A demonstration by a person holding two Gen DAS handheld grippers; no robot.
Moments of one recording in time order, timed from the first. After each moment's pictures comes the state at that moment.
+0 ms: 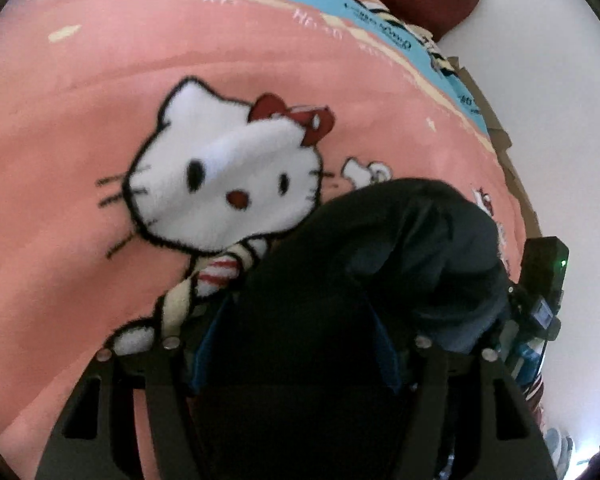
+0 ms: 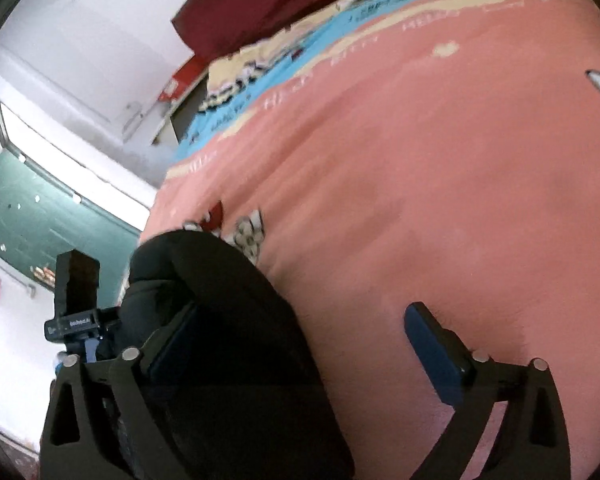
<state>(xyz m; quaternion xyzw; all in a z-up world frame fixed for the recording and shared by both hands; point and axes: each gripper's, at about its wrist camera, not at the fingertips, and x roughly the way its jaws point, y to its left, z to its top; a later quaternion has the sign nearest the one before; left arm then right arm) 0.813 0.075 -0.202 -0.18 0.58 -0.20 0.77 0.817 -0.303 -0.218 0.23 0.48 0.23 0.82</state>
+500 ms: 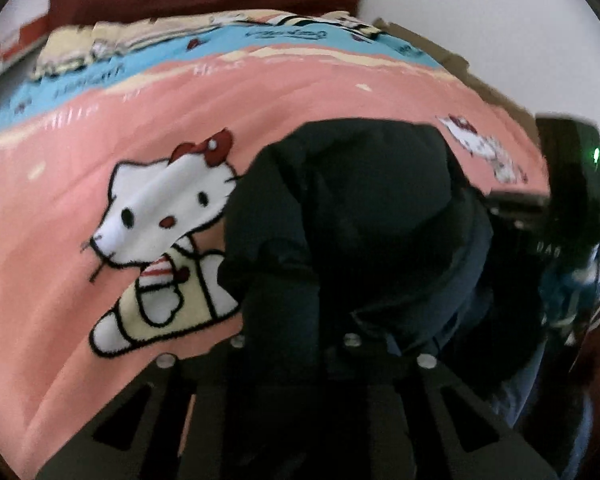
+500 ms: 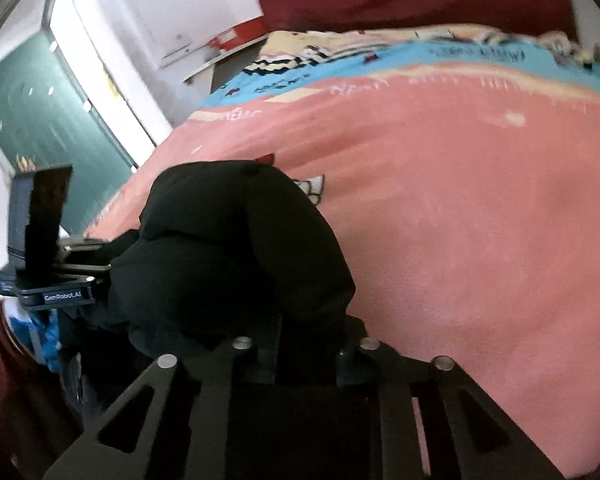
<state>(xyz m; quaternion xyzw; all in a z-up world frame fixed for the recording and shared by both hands) 0.736 0.007 -0.163 0.05 0.47 -0.24 0.85 0.762 -0.241 -0.185 0.04 0.43 0.26 0.86</state>
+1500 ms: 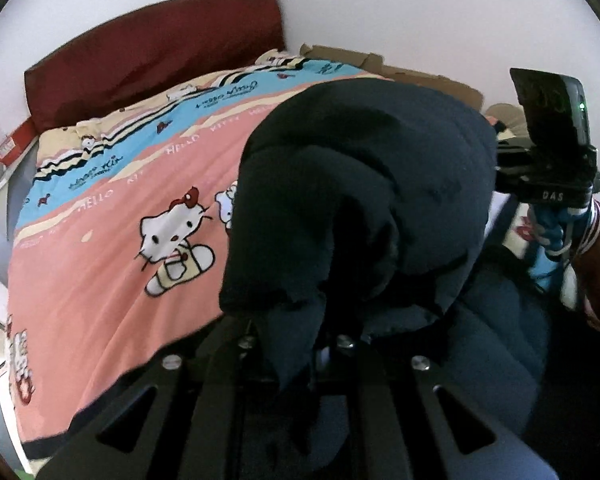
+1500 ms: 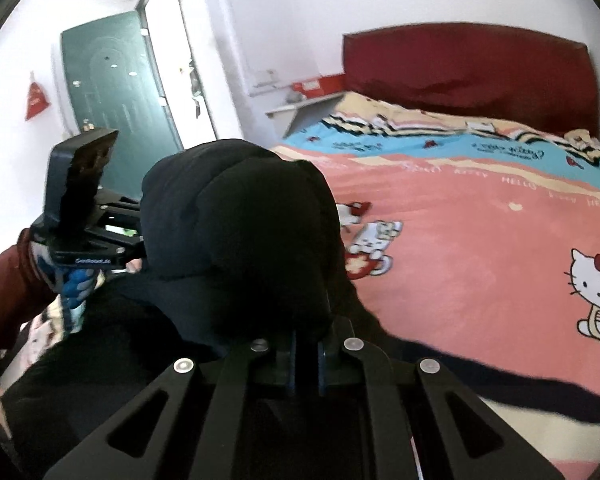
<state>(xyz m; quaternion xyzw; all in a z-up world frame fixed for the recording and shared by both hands) 0.542 0.012 -0.037 0.15 0.38 -0.29 0.86 0.574 -0.259 -0.077 0.00 0.30 0.35 0.89</state>
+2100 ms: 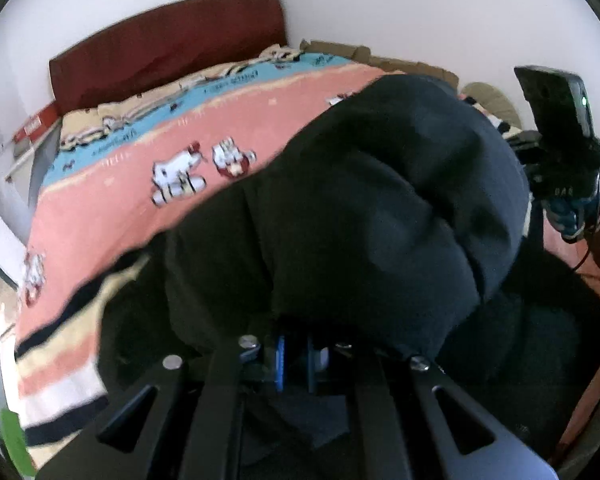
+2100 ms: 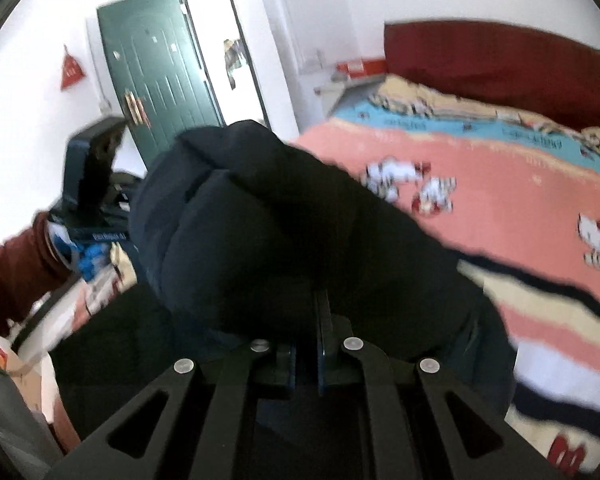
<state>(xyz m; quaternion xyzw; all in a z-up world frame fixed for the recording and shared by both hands) 0.373 0.044 -0.056 0.15 0.40 -0.27 0.87 0.412 -0.240 -0.080 -0.04 0.35 0.38 0.86</state>
